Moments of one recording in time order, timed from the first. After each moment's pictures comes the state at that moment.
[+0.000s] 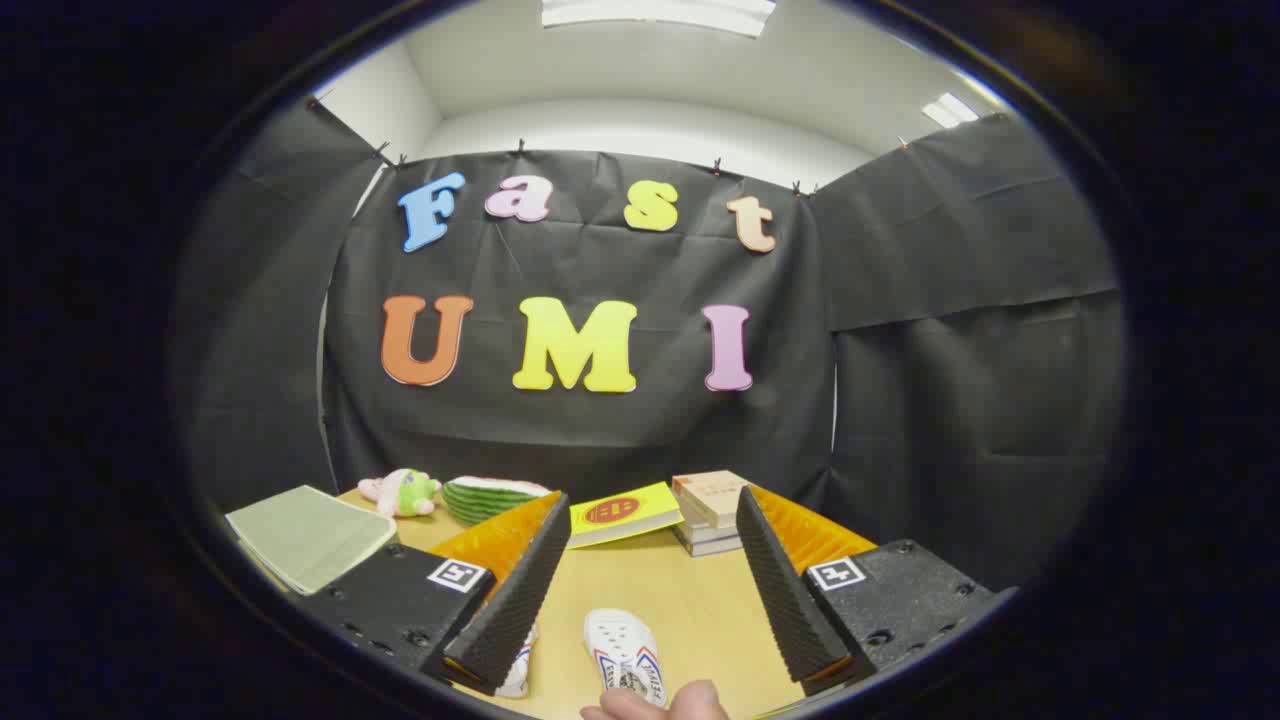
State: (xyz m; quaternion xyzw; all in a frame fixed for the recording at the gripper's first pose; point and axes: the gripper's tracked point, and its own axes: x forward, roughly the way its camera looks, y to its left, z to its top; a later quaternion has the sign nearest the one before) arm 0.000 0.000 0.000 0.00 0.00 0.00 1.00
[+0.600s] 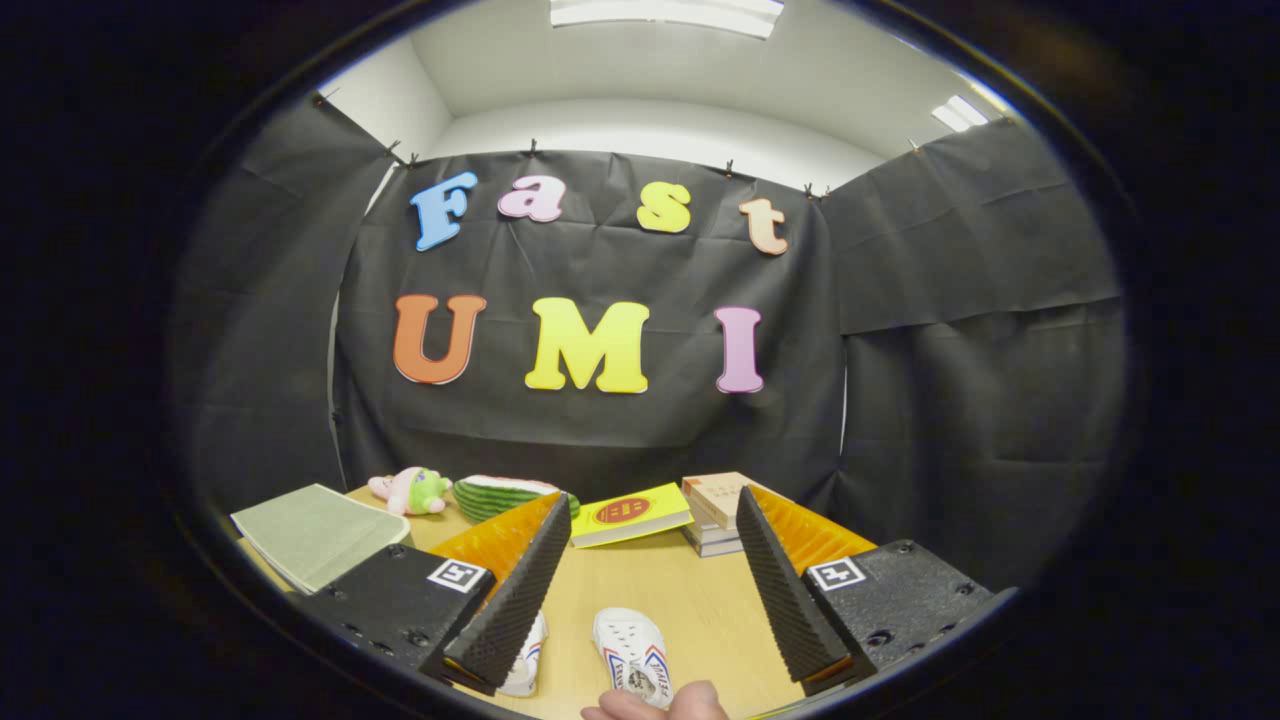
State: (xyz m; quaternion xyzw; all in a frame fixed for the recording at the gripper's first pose) arm -0.005 0.013 0.004 0.00 0.01 0.01 1.00
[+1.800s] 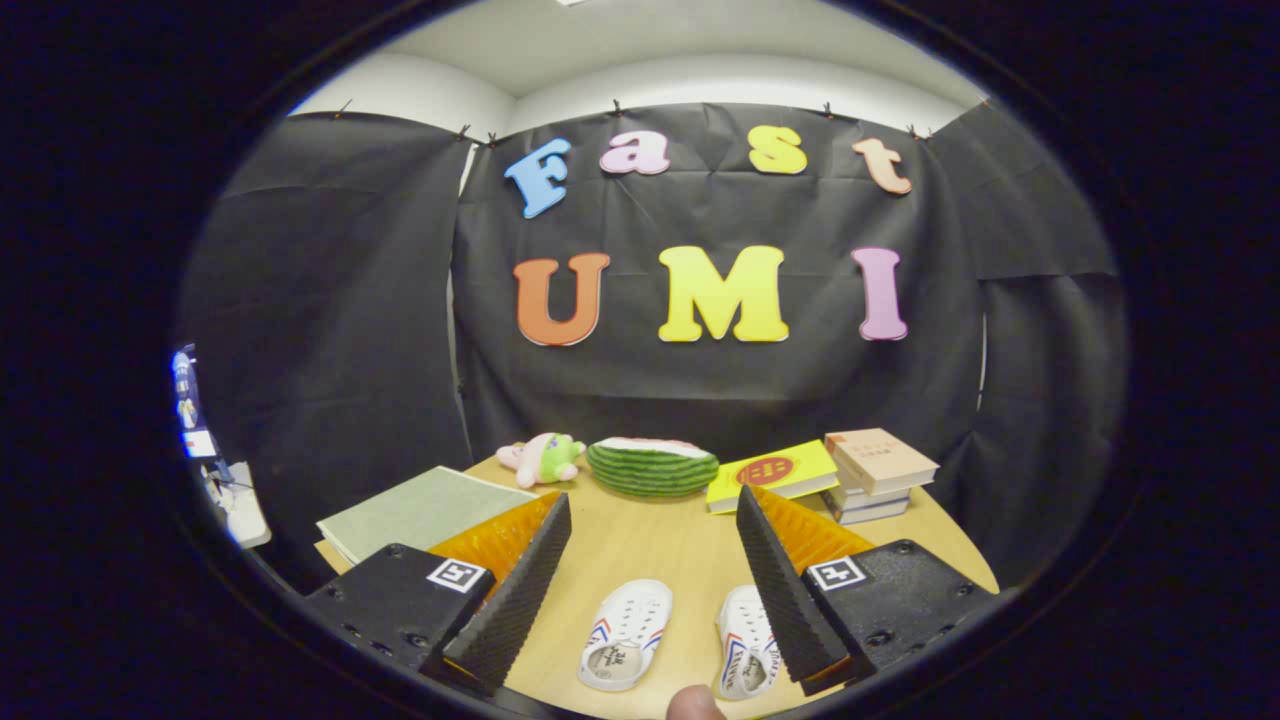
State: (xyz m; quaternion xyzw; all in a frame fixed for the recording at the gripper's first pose) arm 0.007 0.135 -0.022 0.02 0.11 0.23 0.97
